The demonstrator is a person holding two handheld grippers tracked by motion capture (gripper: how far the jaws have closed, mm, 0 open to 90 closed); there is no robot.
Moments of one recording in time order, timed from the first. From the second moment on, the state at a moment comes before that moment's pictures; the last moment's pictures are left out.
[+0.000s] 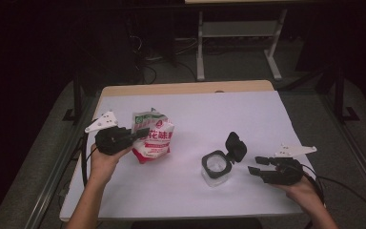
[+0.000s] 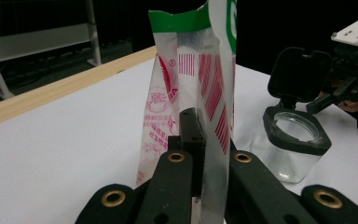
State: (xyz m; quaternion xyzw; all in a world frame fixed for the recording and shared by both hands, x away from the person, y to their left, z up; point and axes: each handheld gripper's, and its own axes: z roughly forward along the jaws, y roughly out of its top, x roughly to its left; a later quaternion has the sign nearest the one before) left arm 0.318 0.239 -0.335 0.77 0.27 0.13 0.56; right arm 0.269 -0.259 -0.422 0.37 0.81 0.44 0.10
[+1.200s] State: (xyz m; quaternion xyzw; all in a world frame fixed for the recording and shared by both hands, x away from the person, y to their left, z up) left arm 0.301 0.234 -0.316 0.75 0.24 0.10 0.60; right arm 0.247 -0.181 -0.403 0.22 0.85 0.48 0.01
